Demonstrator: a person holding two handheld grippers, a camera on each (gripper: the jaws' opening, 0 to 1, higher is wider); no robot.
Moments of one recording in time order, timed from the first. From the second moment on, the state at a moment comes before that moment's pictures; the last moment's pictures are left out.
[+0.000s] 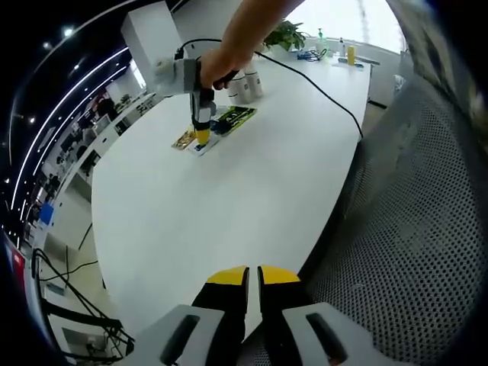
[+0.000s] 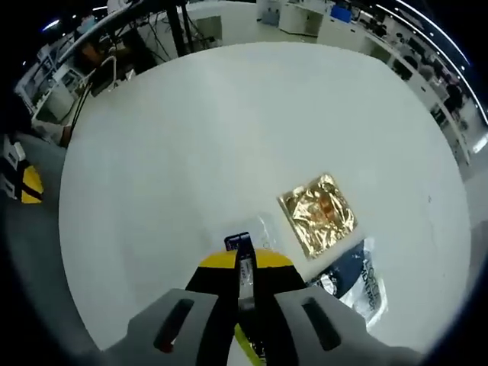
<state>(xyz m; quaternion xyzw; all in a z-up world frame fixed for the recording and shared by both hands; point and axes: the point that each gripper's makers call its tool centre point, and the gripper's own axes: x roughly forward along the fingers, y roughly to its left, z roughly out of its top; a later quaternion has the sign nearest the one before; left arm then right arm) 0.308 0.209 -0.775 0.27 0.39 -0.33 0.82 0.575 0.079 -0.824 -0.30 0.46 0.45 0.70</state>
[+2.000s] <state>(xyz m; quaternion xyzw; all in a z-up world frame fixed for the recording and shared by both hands) 0.335 0.182 -0.654 0.07 0.13 -0.37 0.92 0.364 0.041 -0.584 0.10 0.12 0.35 0.92</state>
